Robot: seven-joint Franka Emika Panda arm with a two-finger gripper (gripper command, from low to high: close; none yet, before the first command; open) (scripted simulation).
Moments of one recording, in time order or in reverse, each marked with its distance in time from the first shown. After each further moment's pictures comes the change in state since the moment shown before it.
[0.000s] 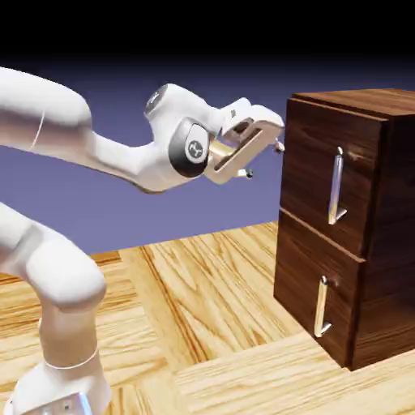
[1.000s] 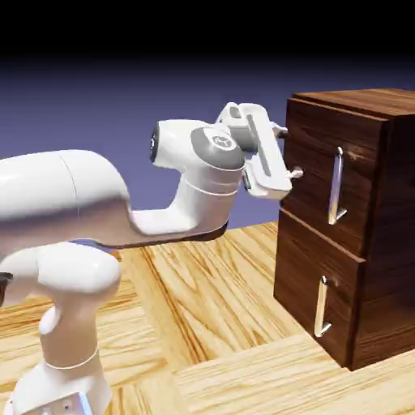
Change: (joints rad) arm 0.504 -0.330 -0.586 0.165 -1.305 -0.131 -0.662
